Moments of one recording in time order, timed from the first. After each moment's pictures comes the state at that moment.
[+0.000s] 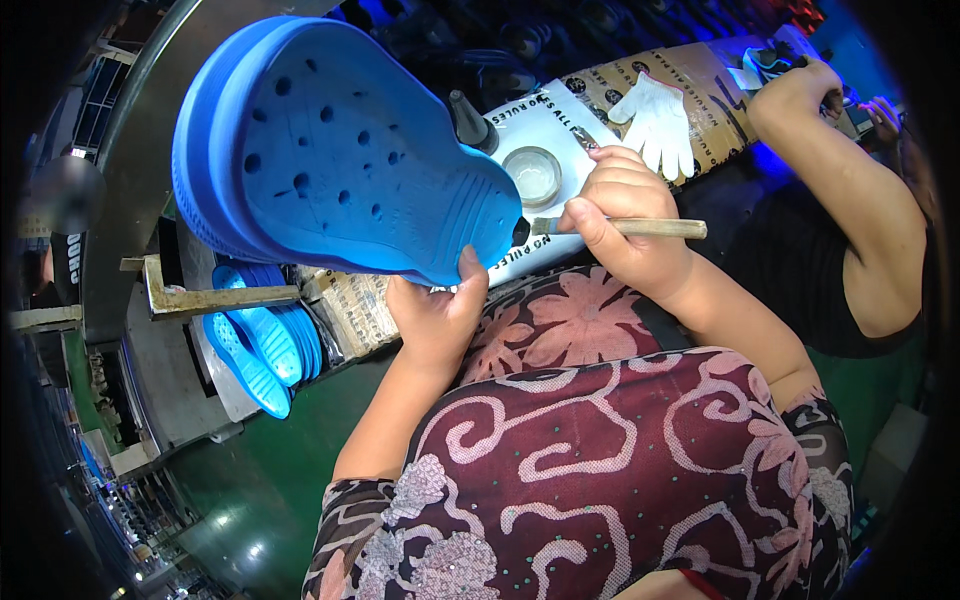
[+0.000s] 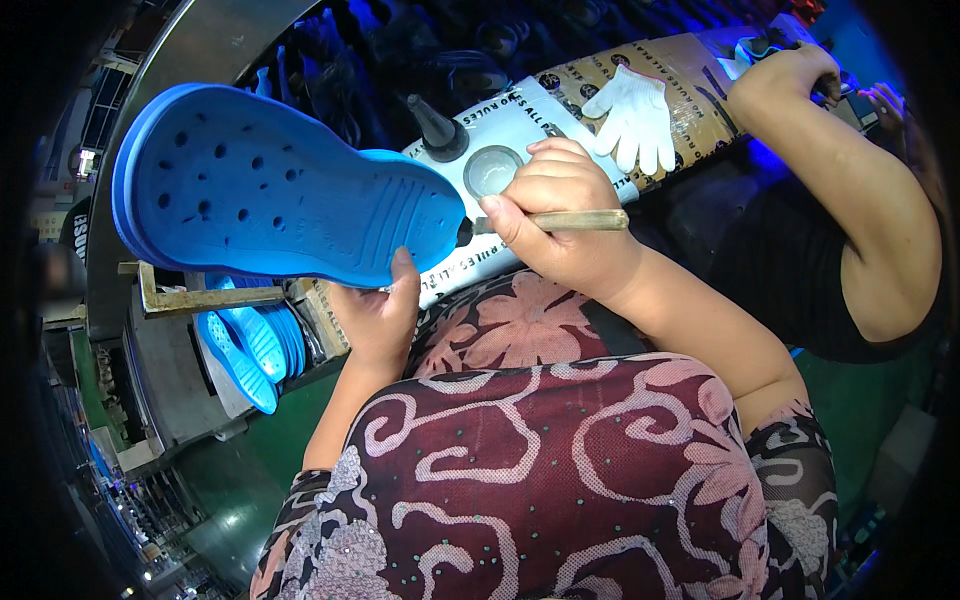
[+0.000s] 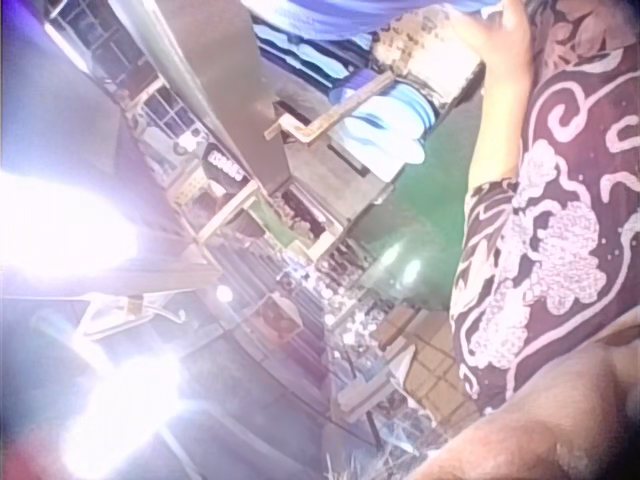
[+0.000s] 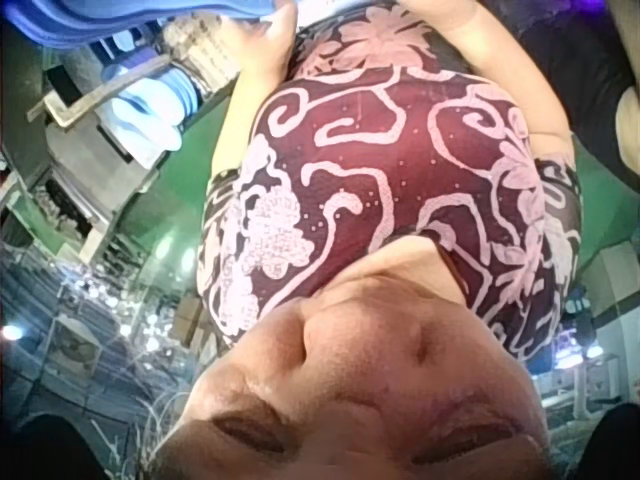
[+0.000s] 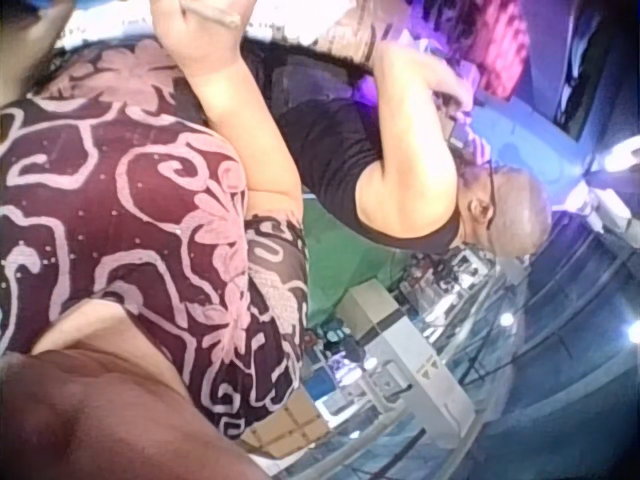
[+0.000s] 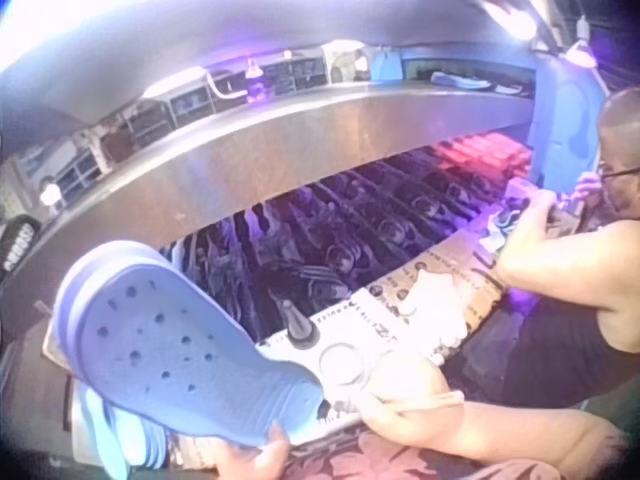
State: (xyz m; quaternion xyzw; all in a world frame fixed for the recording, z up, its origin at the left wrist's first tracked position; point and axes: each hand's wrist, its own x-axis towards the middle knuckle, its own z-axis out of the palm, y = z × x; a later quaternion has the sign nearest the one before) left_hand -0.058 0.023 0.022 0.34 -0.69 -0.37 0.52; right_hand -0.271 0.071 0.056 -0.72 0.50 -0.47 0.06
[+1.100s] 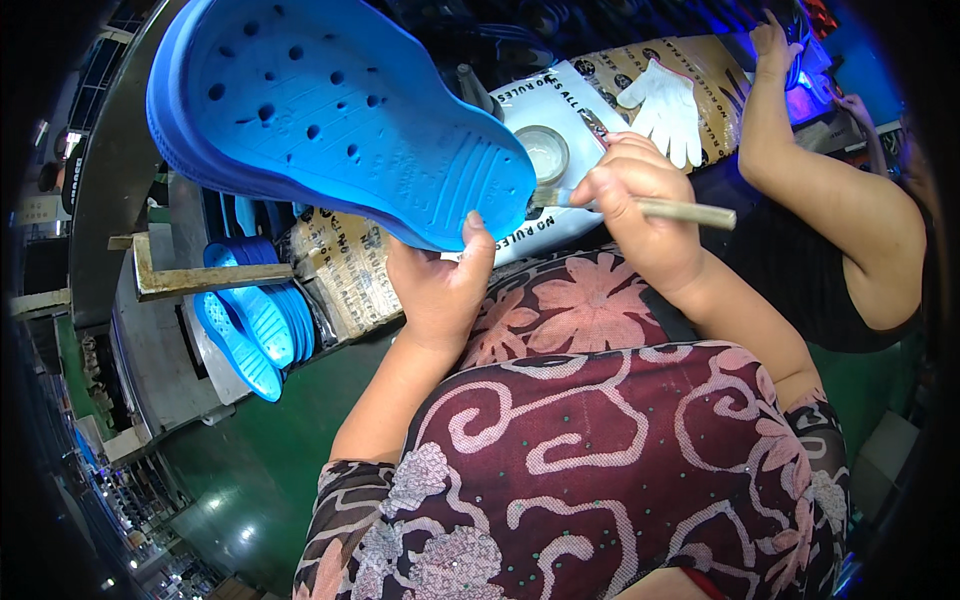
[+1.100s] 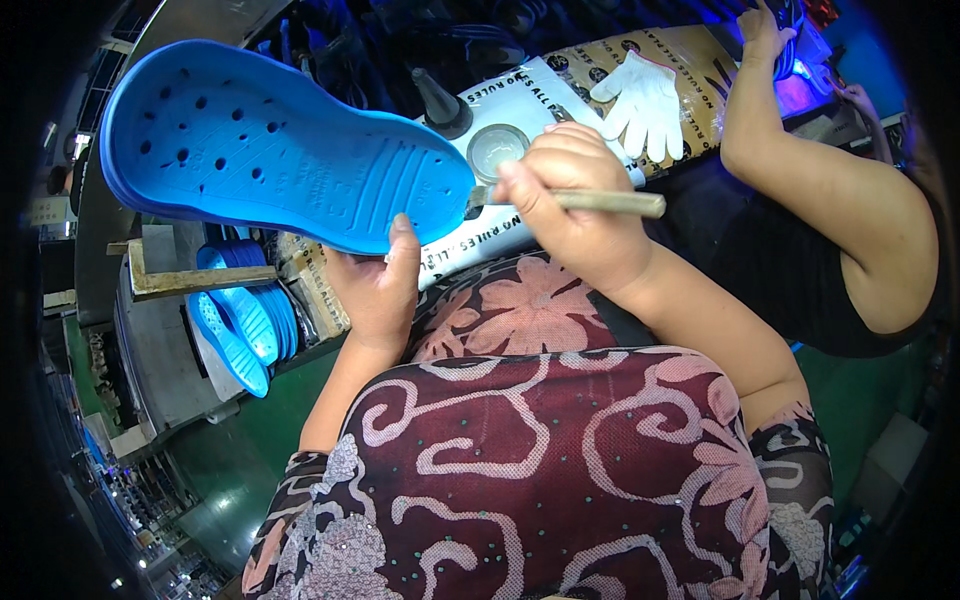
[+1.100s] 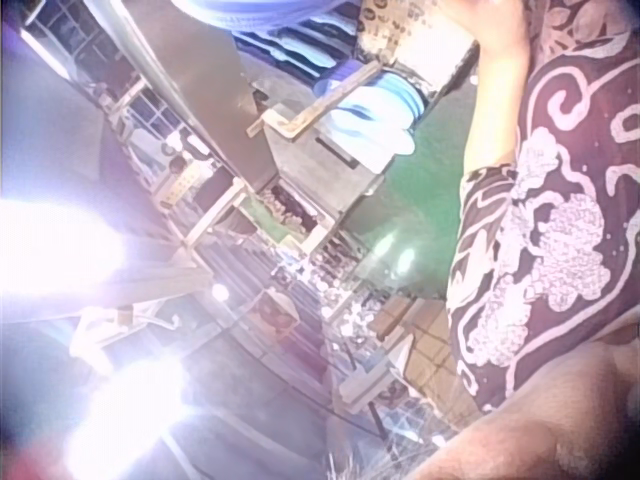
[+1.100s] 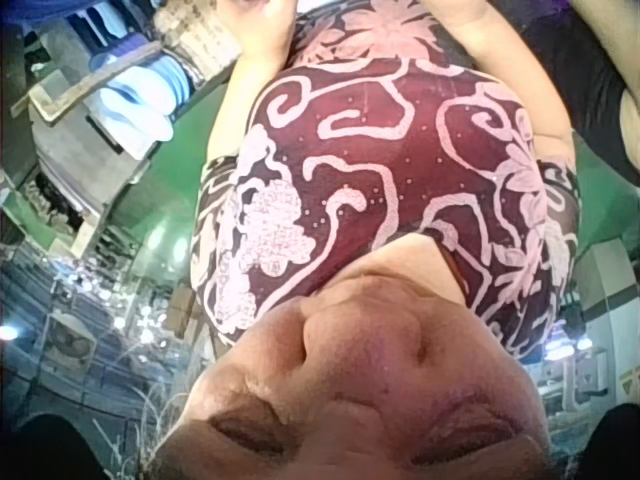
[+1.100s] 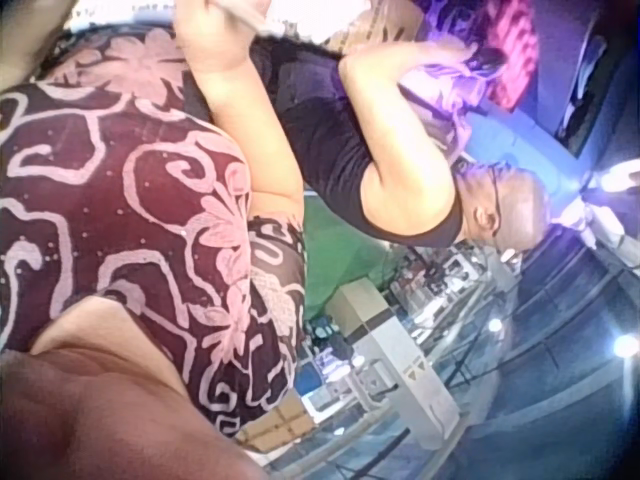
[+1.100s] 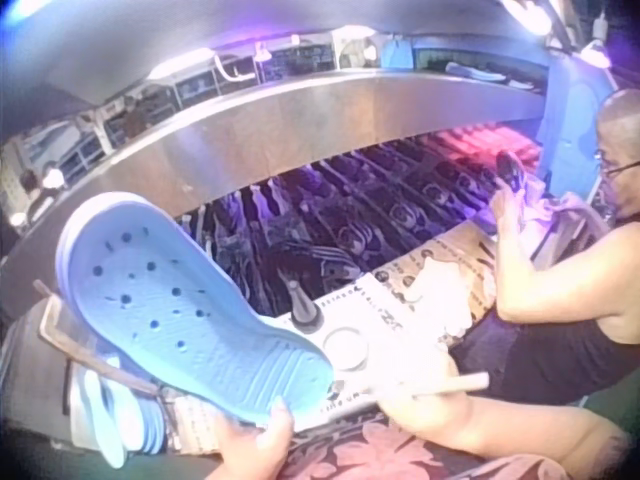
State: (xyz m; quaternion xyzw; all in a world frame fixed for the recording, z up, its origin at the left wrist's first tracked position) left_hand -0.067 0.022 0.024 0.36 -0.64 -0.42 0.54; right_hand -0.261 0.072 0.057 -0.67 0.53 -0.50 0.09
